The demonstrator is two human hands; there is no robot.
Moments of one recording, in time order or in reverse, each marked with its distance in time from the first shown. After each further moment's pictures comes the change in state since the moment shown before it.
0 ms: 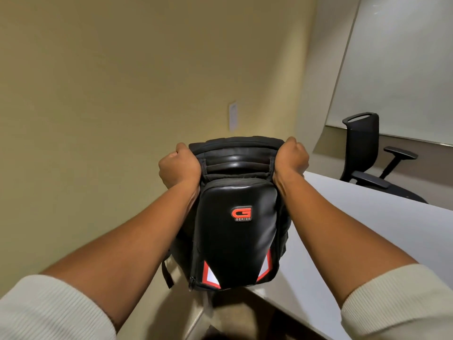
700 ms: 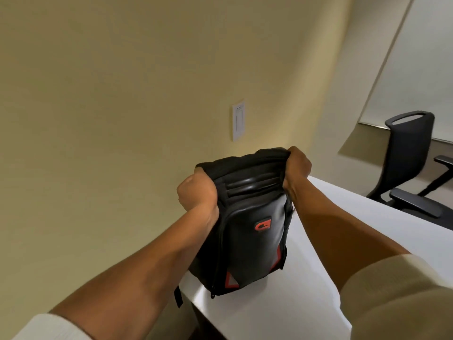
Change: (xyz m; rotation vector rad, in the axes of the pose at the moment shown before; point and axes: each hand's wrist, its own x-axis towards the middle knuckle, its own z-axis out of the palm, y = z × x) left_hand 0.065 -0.061 0.186 -0.173 0.008 -0.330; right_hand 0.214 0.061 0.157 0.109 -0.306 0.229
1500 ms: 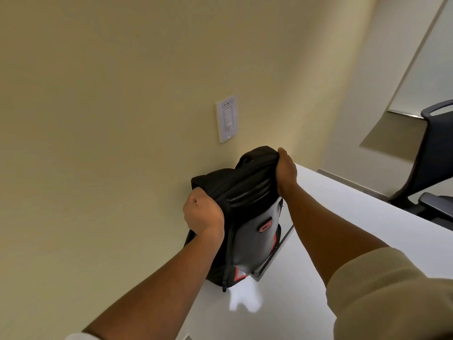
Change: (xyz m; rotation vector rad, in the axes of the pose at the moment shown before) left_hand 0.021 -0.081 0.082 0.058 0.119 0.068; right_hand 0.119 0.046 0.023 -0.175 -0.298 0.044
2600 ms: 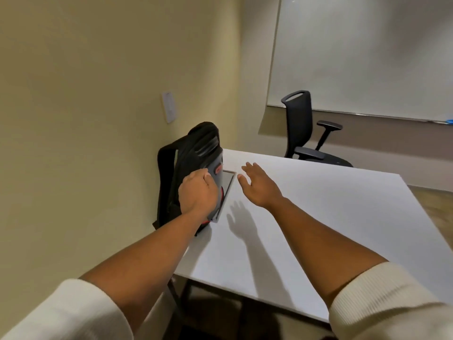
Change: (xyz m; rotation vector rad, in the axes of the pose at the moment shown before) left_hand -0.117 0.014 -0.188 0.774 -0.821 0.827; right_hand -0.337 0.070 -0.109 -1.054 0.119 -0.439
